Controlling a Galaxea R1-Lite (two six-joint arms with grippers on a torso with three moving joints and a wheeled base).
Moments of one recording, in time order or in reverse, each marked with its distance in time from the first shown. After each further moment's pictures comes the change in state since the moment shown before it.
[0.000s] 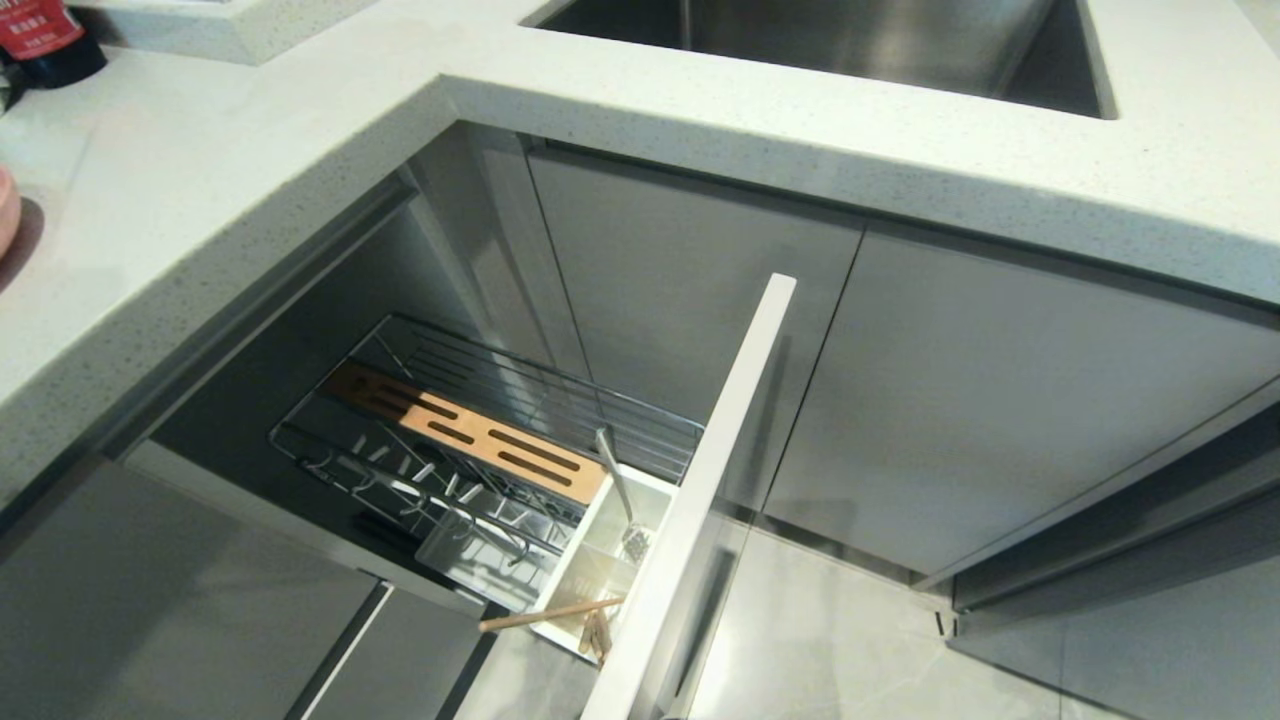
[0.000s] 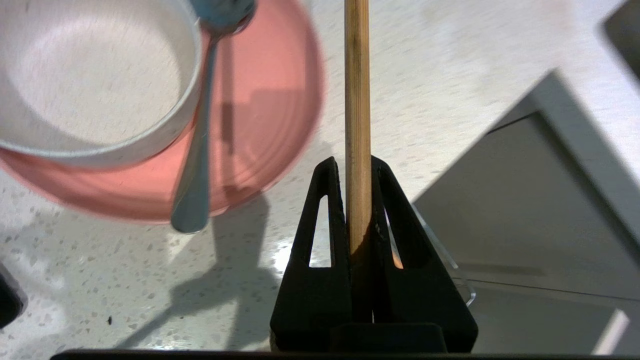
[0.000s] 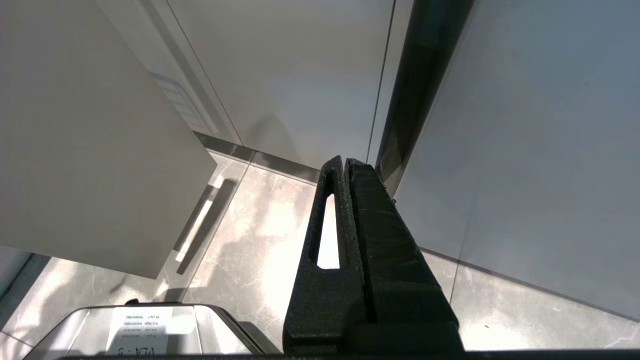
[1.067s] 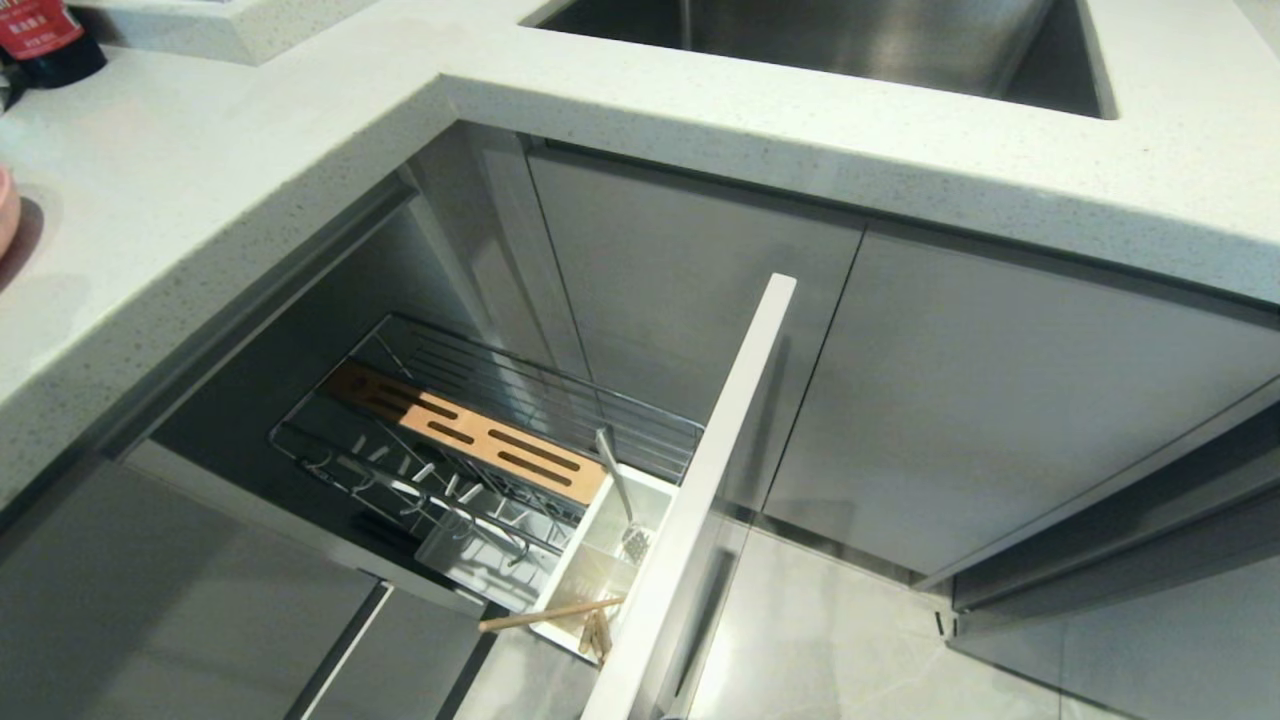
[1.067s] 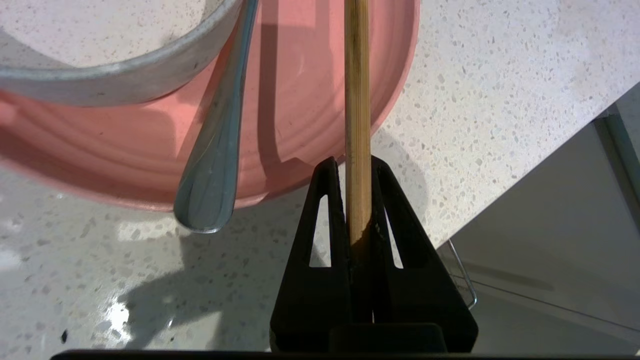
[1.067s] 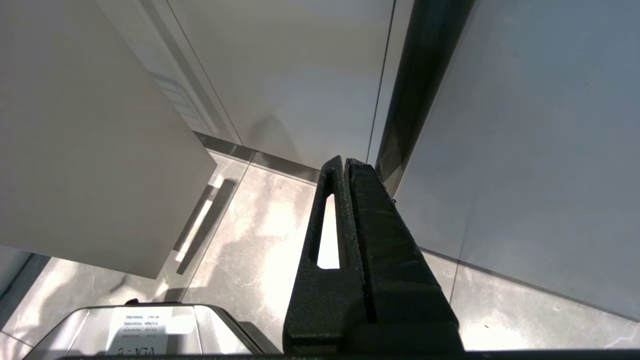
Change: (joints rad) left arm 0.035 0.018 0.265 -0.149 -0.012 -0.119; right arm 0.000 0.000 0.000 0.000 0.000 0.000
